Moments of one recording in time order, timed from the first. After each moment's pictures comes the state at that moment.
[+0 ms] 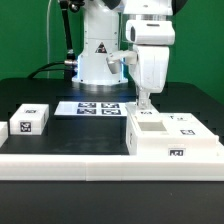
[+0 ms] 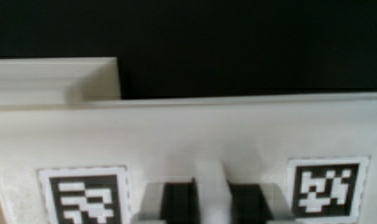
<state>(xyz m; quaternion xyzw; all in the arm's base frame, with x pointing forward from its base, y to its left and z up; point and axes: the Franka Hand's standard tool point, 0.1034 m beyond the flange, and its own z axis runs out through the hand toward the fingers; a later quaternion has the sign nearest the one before) 0.476 0.054 0.057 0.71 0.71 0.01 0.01</state>
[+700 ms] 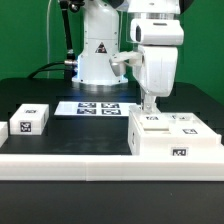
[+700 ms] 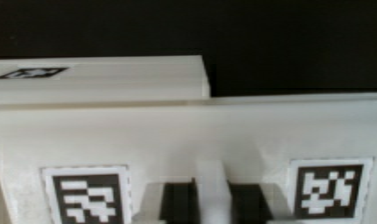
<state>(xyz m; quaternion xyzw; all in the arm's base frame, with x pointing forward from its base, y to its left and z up) 0.513 0.057 0.059 0.71 0.70 0.01 0.01</state>
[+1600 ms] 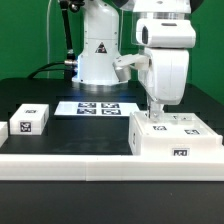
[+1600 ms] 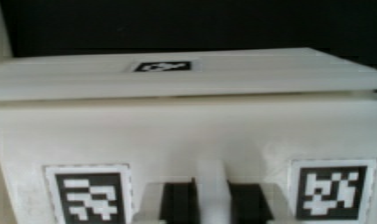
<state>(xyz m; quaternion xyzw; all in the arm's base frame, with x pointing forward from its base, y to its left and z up) 0.568 0.060 0.059 0.71 0.70 0.02 0.01</state>
